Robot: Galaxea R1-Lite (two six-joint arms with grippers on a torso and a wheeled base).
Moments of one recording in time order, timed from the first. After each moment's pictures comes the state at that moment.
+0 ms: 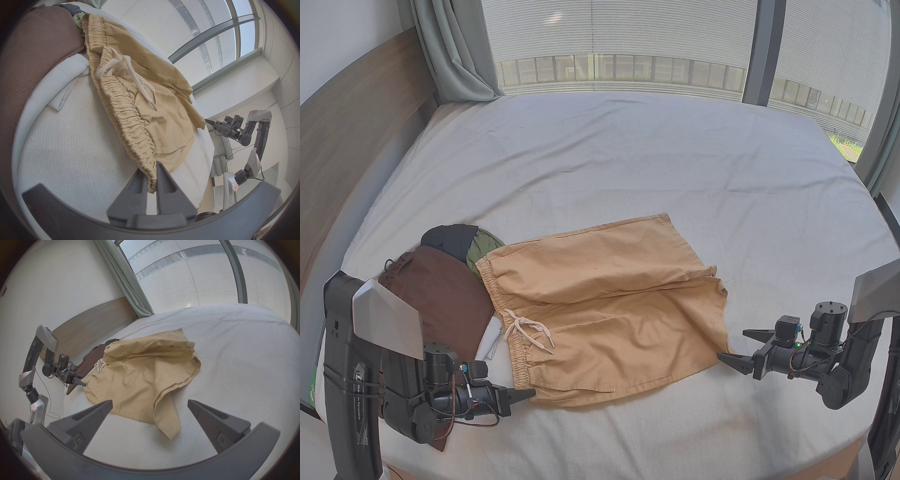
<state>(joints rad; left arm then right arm) -0.19 2.47 -0.29 -1.55 -0.67 -0.30 0.10 2.23 -0.27 -1.54 0.56 -0.05</state>
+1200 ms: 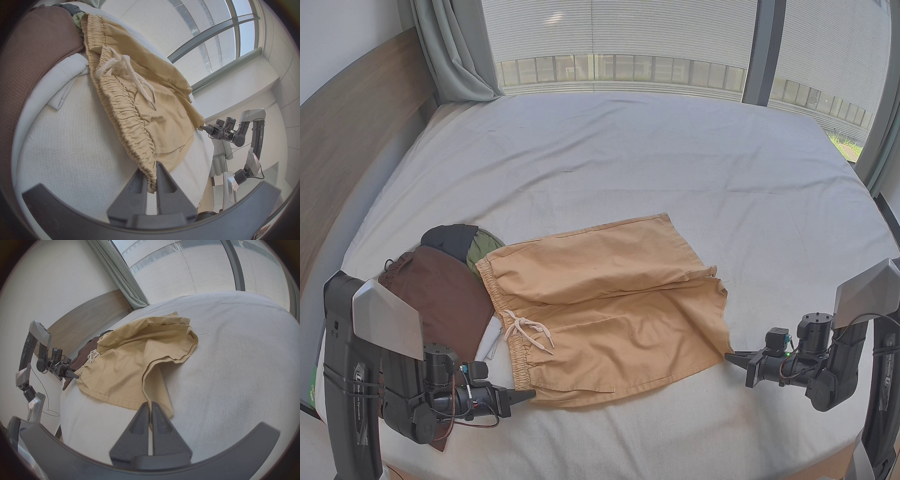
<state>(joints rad) -0.19 2.47 -0.29 -1.55 -0.67 -0.30 0.09 2.38 -0.32 -1.54 0.56 -0.05</state>
